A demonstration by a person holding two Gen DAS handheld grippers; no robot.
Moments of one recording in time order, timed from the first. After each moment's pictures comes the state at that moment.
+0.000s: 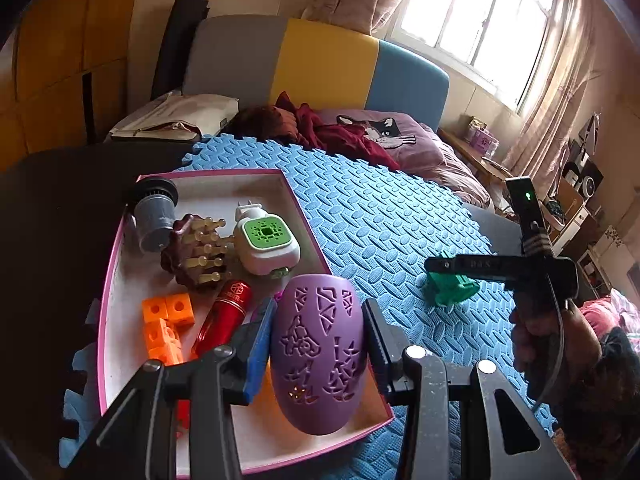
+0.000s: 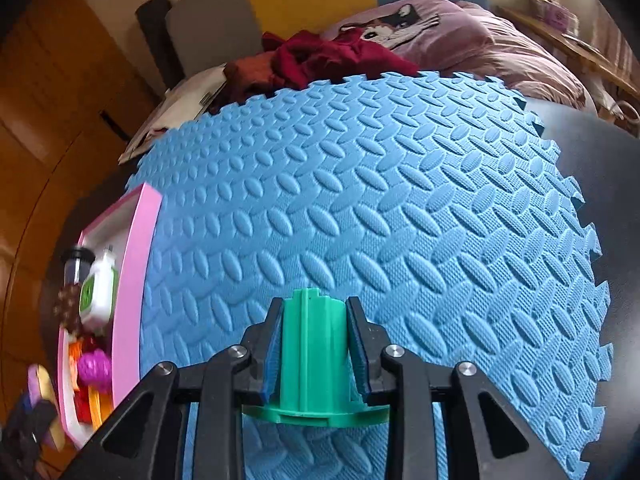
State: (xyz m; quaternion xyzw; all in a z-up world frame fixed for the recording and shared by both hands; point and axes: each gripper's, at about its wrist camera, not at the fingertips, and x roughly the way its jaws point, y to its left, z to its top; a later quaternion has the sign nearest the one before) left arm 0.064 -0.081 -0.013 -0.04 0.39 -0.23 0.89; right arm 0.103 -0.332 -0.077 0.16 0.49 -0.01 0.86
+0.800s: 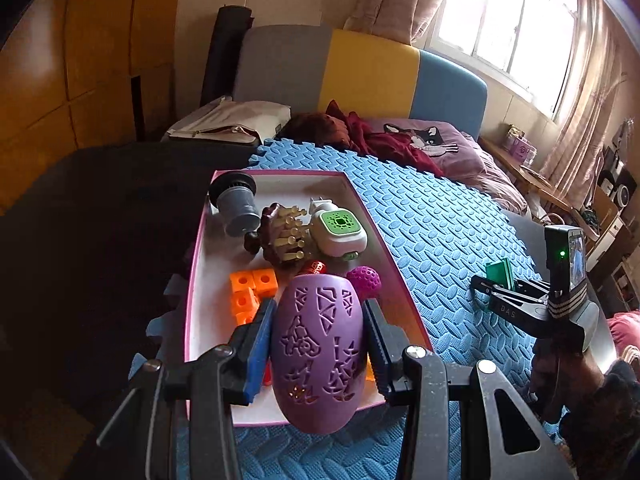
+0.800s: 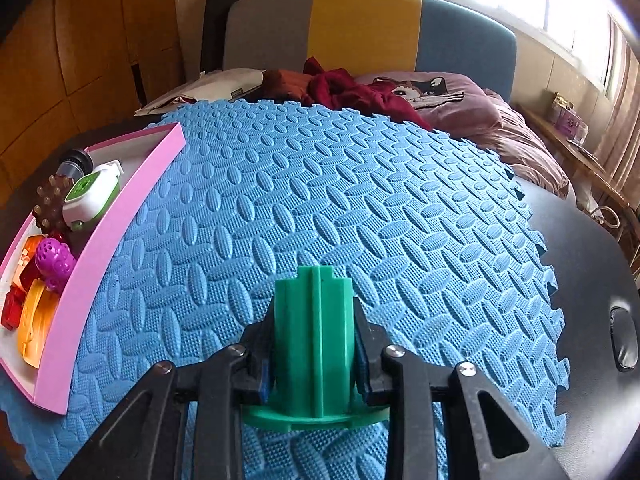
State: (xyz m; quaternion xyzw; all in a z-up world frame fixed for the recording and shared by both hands) left arm 0.034 -0.037 -0.003 -0.02 0.39 -0.15 0.91; right arm 0.065 -0.290 -0.085 0.01 0.42 -0.04 0.91
